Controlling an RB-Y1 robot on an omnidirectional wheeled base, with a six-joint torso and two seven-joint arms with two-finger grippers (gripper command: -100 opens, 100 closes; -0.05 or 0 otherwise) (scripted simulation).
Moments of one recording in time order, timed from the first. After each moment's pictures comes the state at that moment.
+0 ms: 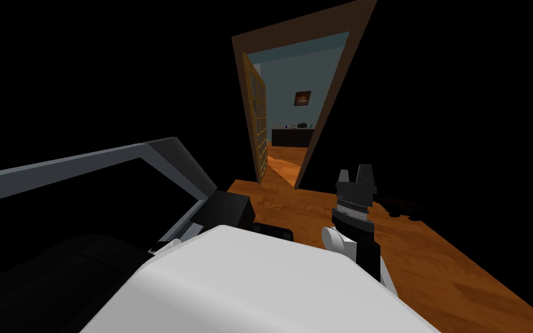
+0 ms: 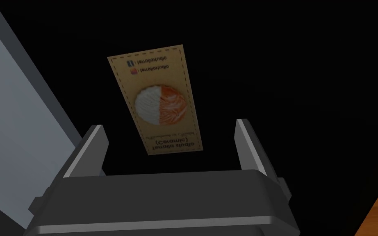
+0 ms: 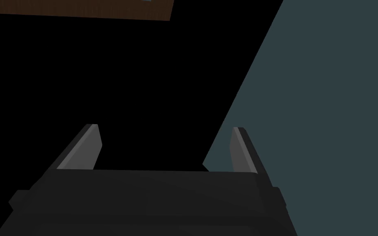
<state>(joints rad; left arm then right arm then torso) 0.44 0.68 0.01 -0.80 1.19 0.63 0.45 0.52 0.01 0.01 -2.33 -0.01 -0.48 0.16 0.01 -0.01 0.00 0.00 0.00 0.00</state>
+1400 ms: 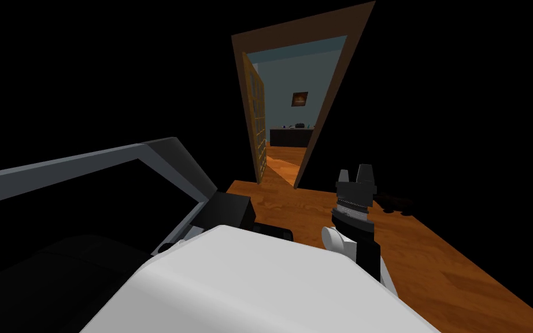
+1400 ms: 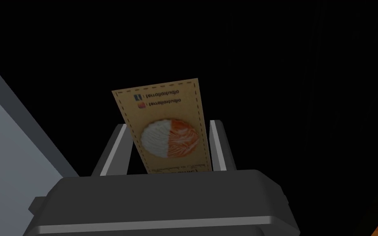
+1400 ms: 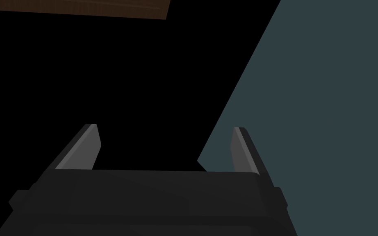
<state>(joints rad) 0.38 0.61 0.02 -0.71 1.18 0.62 0.42 0.52 0.01 0.01 -2.33 -0.01 -0.48 0.16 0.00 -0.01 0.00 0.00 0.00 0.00</state>
